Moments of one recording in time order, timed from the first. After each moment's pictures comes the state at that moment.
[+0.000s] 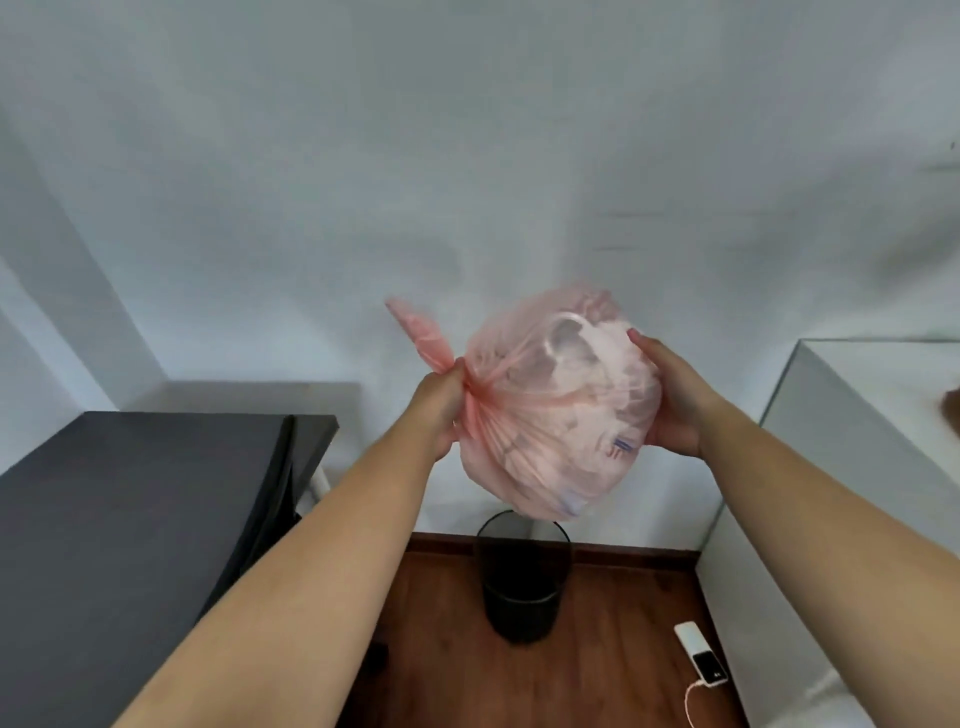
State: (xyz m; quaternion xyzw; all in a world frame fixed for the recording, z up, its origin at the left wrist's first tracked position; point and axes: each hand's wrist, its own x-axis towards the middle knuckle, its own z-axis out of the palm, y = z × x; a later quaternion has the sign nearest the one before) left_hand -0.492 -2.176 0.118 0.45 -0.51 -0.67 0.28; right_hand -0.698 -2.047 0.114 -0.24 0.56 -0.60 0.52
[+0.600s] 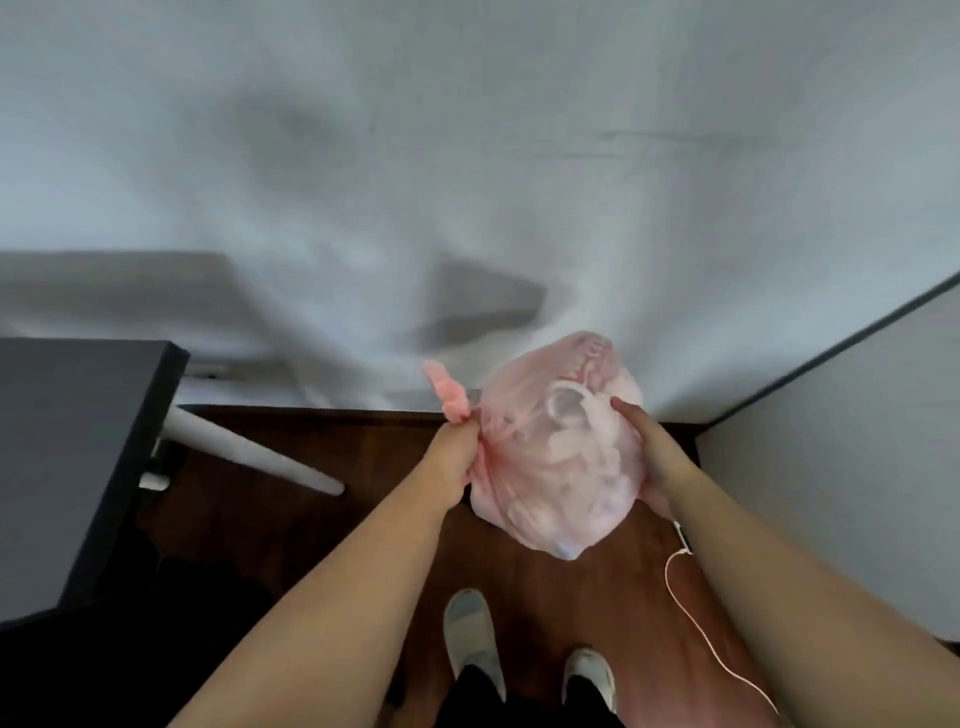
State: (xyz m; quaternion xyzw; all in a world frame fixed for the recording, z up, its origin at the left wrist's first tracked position) left_hand -0.616 -2.336 -0.188 0.57 -0.38 -0.73 0.05; right_hand -0.790 -2.203 -0.202 0.02 0.65 -0.50 0.56
